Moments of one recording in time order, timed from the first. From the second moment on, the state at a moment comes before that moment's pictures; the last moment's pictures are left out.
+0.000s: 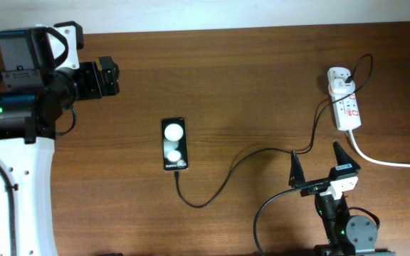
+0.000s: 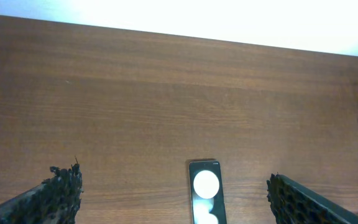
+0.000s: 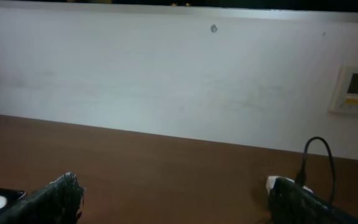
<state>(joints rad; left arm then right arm) 0.05 1.48 1.78 -1.07 0.18 -0.07 0.01 0.02 0.01 0.13 -0.14 -0.03</state>
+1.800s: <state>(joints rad) 0.05 0.53 0.68 -0.33 0.12 0.03 0.01 0.01 0.01 -0.07 -0.10 -0.03</state>
